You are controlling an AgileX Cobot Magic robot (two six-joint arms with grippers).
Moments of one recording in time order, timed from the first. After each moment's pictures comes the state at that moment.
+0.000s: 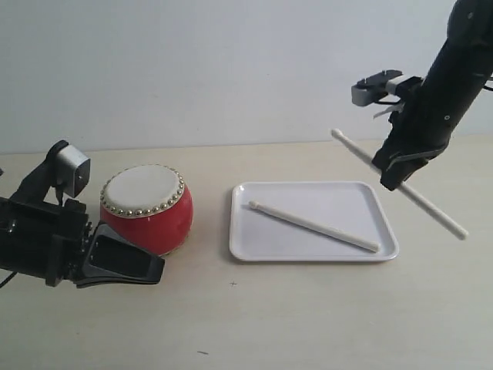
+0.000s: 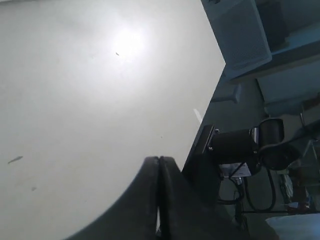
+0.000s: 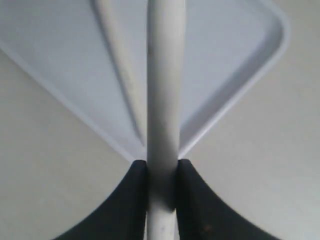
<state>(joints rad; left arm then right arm) -0.13 1.67 -0.77 -1.34 1.21 1.23 0.12 2.01 -1.65 0.18 1.14 -0.64</state>
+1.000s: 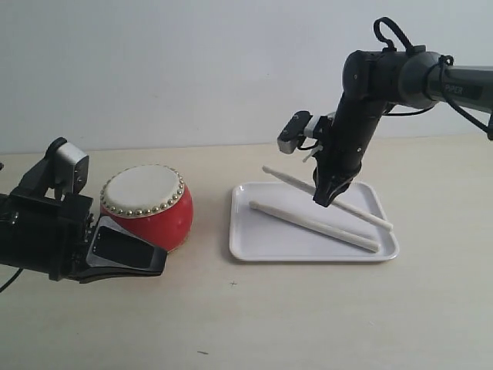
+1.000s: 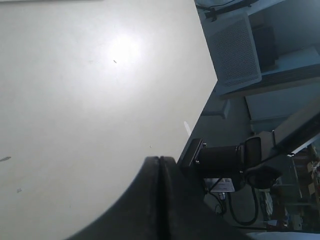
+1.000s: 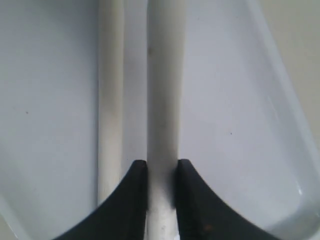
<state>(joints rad) -0.13 1.67 -0.77 -1.38 1.21 1.15 0.28 2.37 -1.97 0.11 1.10 -0.85</state>
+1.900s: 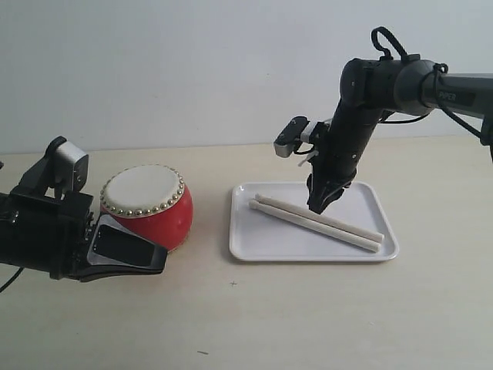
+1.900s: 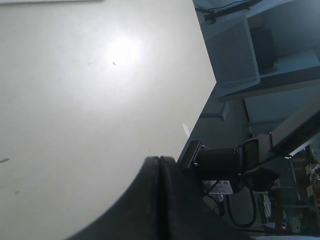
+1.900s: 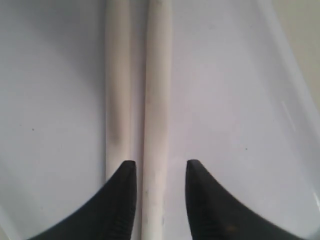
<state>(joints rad) -0.13 1.67 -0.77 -1.39 1.21 1.15 0.28 2.39 -1.98 0.16 1.08 -0.85</state>
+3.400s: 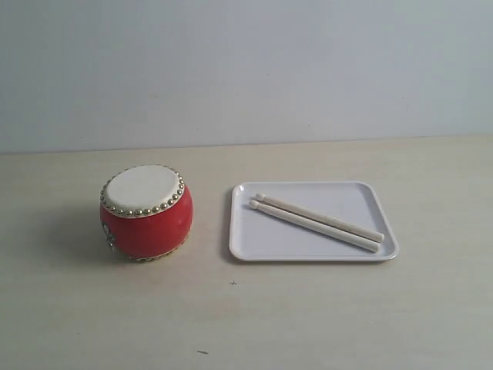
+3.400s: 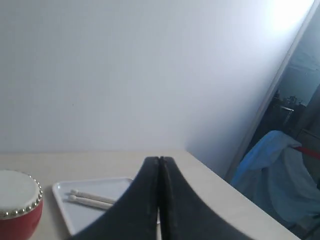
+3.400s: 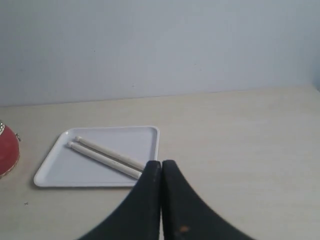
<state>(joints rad) -0.13 0.18 -0.46 -1.19 0.60 0.69 0.12 0.12 -0.53 -0.03 0.77 0.12</state>
